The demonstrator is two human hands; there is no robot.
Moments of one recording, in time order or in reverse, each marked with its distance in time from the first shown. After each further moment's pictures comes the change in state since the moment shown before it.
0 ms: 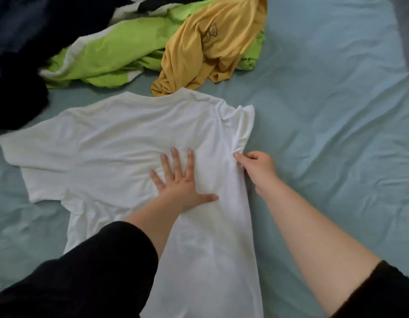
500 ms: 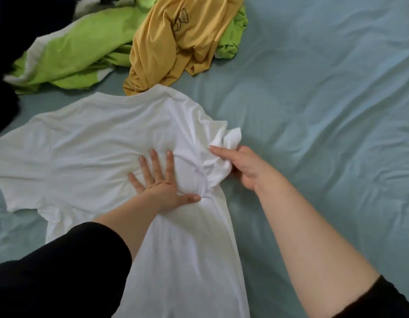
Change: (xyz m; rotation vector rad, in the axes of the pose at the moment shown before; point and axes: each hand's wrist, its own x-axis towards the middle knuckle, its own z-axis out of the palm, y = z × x) left_hand 0.015 0.010 0.006 0.105 -0.030 -0.137; right_hand 0.018 -0.014 -0.026 0.367 -0.532 0.210
